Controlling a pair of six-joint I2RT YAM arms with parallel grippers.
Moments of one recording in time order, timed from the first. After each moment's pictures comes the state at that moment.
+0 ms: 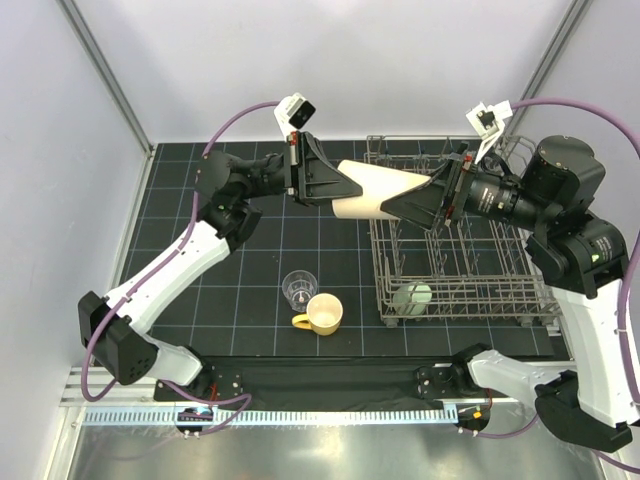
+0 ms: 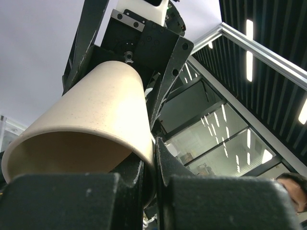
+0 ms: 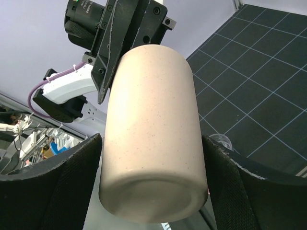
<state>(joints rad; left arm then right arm) -0.67 1.41 1.38 0.71 0.93 -1.66 0.40 1.08 1.77 -0.79 -0.68 0.49</state>
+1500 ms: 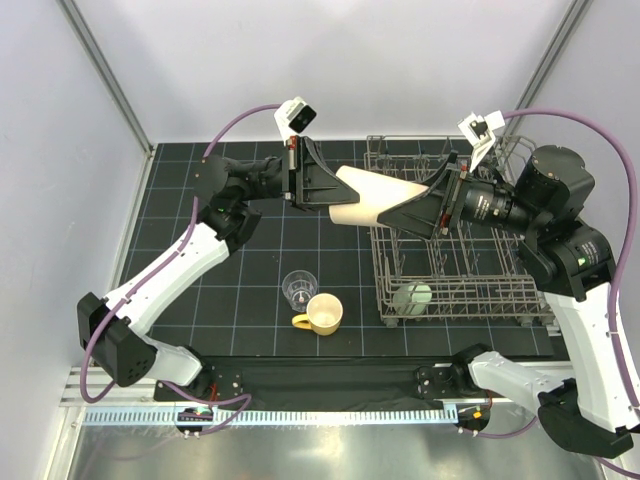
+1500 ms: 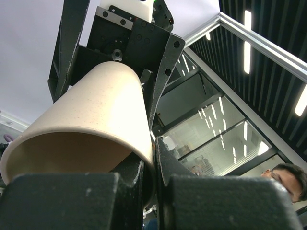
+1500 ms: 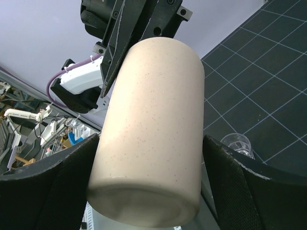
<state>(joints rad) -0.67 1.40 1.36 0.74 0.96 -1.69 0.40 1.02 1.63 -0.66 -0.78 0.56</state>
